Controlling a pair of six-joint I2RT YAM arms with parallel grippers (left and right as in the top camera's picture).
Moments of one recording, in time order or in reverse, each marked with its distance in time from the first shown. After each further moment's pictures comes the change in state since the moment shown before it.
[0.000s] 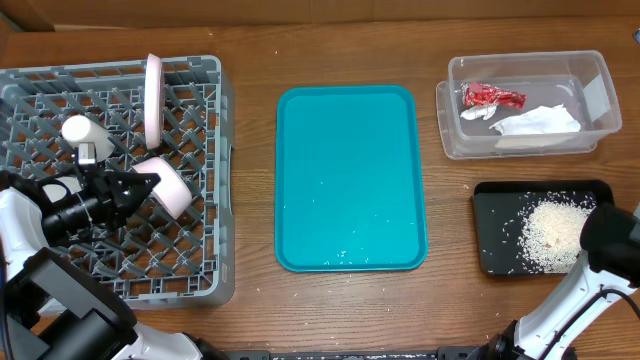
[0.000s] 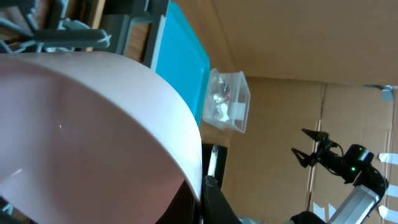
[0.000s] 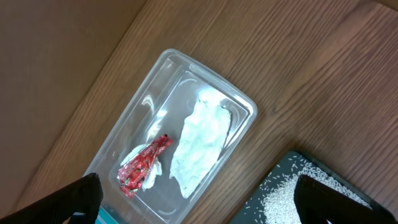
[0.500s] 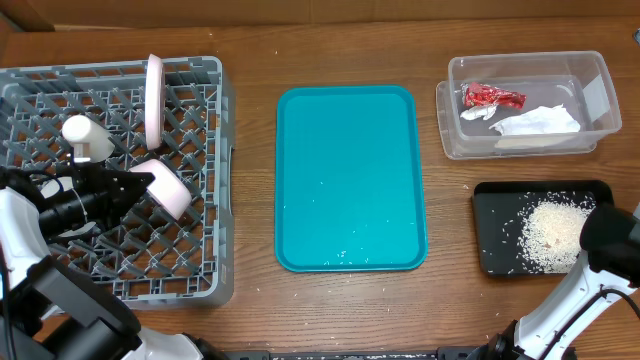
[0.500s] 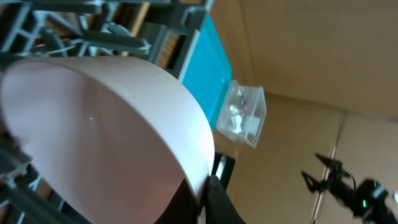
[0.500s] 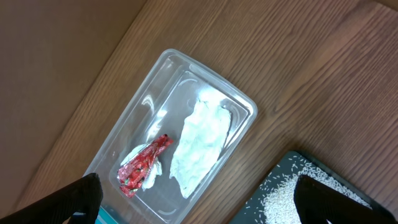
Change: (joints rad) left arm -0.002 -0.033 0.023 0.113 -0.119 -0.269; right arm 0.000 0.000 0.000 0.000 0.000 0.000
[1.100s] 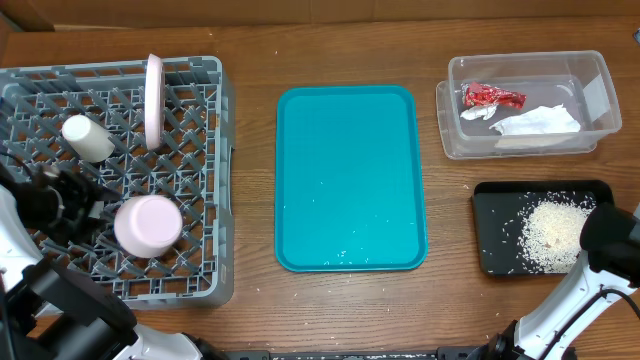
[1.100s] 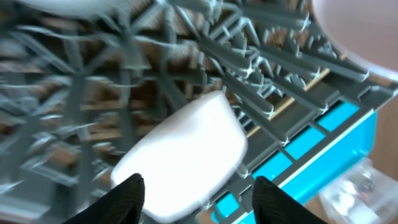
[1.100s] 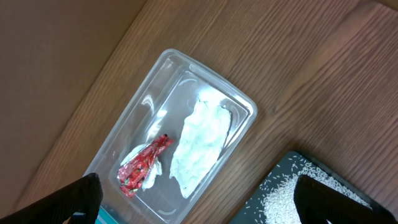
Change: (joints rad) left arm 0.008 0.028 0.234 -0.075 -0.647 -0.339; right arm 0.000 0.000 0.000 0.000 0.000 0.000
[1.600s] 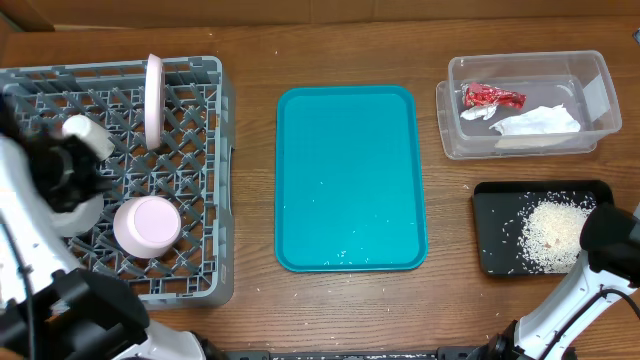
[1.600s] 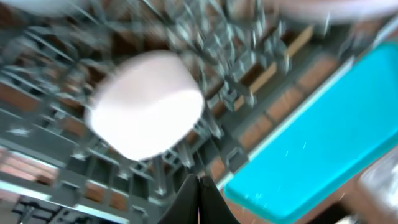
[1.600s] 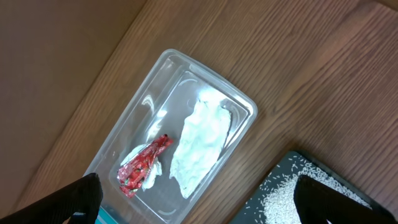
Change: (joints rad) left arm -0.225 -0.002 0.256 -0.217 -0.140 -0.043; right arm 0.000 0.000 0.000 0.000 0.001 0.000
